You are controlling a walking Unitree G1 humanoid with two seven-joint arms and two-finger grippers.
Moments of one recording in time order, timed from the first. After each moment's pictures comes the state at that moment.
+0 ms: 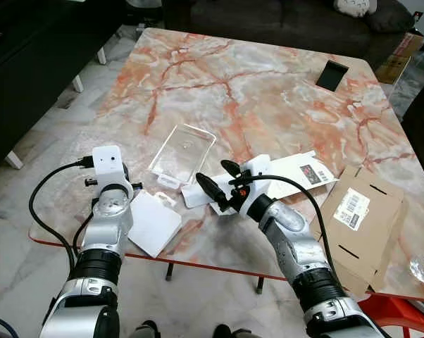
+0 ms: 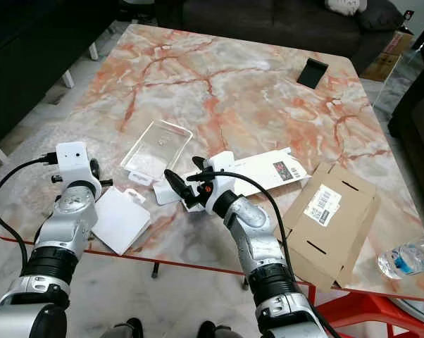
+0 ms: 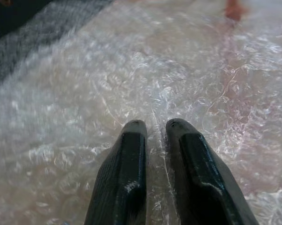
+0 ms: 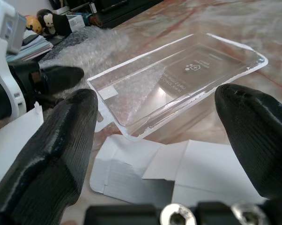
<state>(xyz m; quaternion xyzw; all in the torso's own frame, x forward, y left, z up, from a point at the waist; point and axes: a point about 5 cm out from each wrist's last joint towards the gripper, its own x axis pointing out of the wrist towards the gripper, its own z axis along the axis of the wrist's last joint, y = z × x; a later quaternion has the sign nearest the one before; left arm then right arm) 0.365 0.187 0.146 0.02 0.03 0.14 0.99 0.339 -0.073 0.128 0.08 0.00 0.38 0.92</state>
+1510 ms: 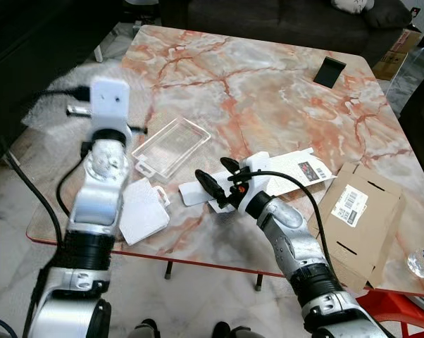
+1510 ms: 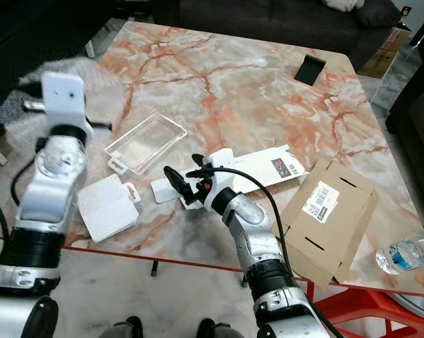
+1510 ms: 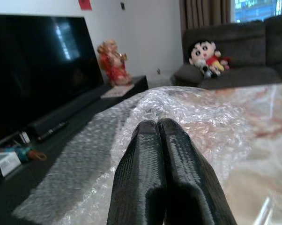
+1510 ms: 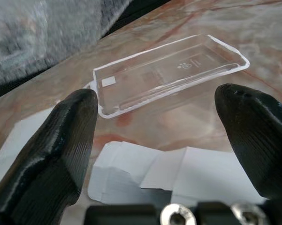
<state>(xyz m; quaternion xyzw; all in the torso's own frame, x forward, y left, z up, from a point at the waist) 0.350 0.173 0.280 0.14 -0.20 0.11 0.96 0.345 -0.069 0.132 0.09 0.00 0.38 0.92</state>
